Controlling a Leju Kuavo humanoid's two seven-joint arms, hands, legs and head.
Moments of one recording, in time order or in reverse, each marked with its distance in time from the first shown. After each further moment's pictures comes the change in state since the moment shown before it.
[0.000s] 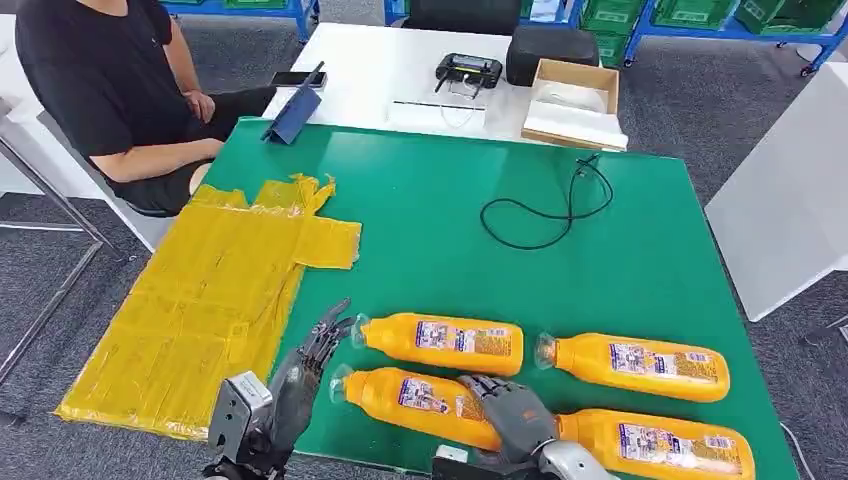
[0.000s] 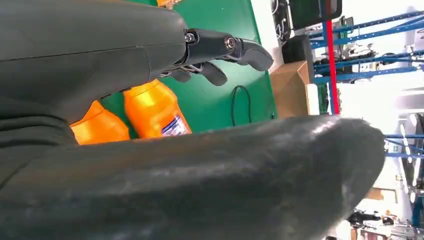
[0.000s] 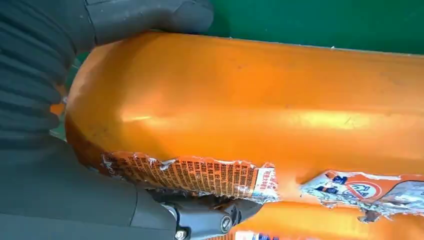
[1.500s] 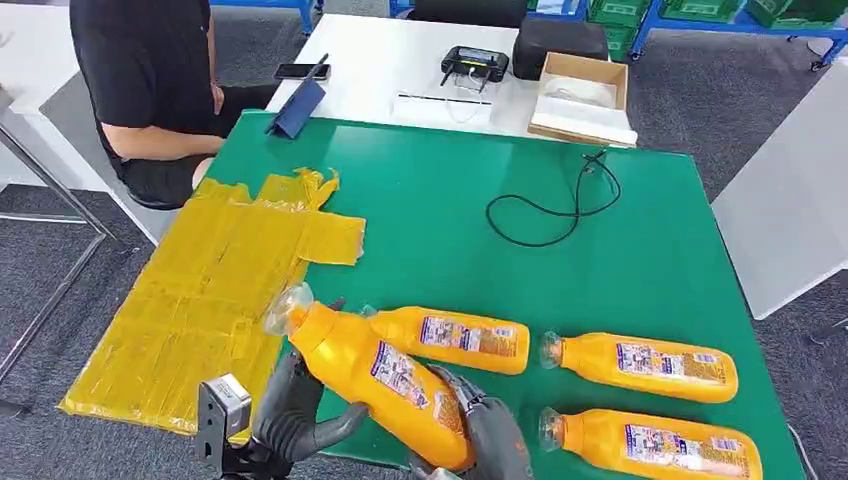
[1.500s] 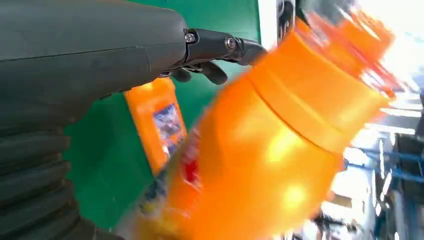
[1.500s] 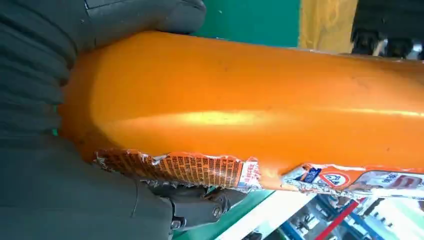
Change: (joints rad) left arm 0.056 -0.046 -0.025 -0.065 0.094 -0.008 0.022; right arm 0.190 0.133 0.052 -0.338 -0.328 -0.360 -0.166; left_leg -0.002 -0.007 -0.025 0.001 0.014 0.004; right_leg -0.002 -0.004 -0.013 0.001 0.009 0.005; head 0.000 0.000
